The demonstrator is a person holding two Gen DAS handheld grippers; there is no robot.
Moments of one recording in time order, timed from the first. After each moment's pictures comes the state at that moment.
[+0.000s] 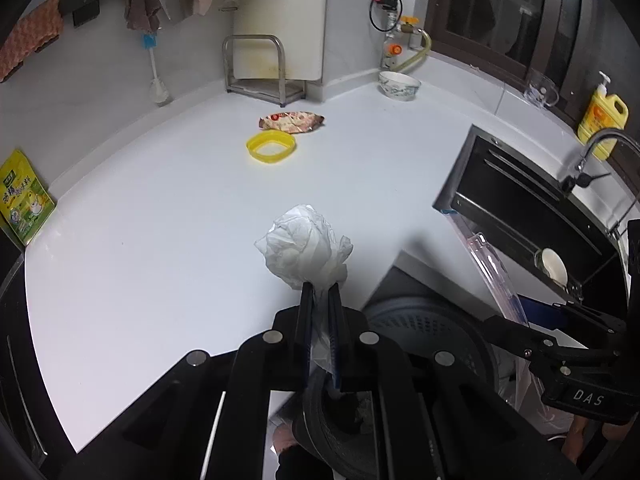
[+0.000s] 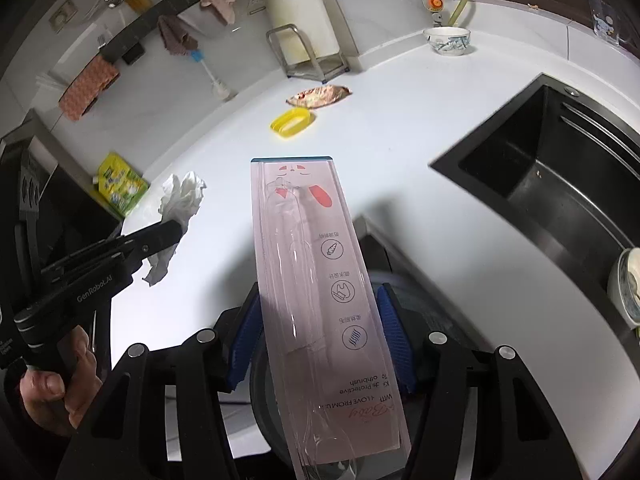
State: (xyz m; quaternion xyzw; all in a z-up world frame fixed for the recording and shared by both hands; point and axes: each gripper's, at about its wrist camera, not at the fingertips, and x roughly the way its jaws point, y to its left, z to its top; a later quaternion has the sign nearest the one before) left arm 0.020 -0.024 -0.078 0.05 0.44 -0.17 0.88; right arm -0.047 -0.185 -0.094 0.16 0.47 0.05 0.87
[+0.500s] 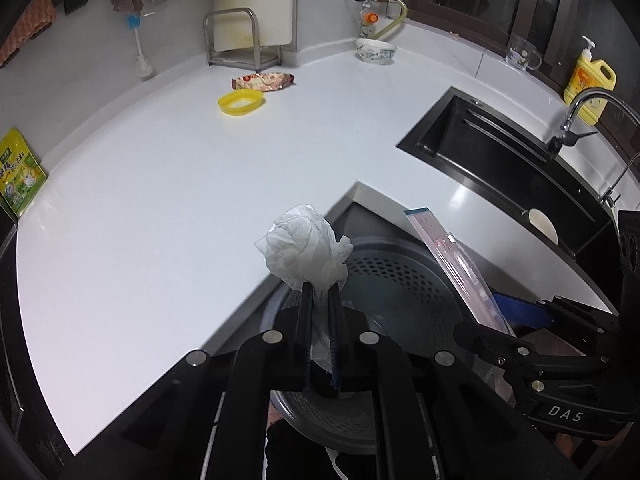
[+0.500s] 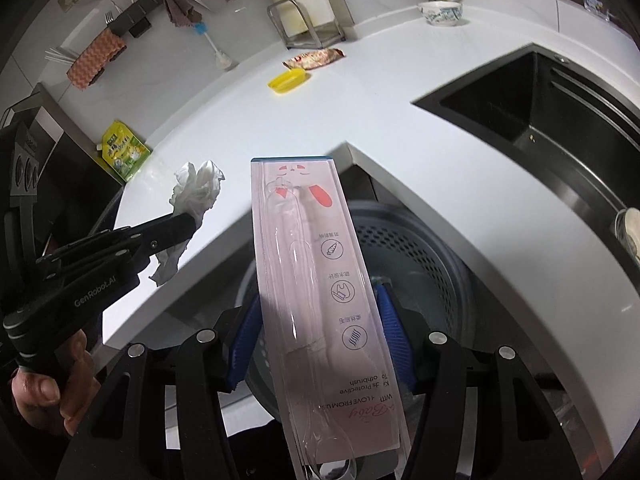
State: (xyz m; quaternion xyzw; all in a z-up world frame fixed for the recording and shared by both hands) left arm -0.042 -0.057 -0.110 0.06 0.47 -0.17 0.87; right arm -0.102 -0.190 -0.124 0.16 0.50 0.06 0.85
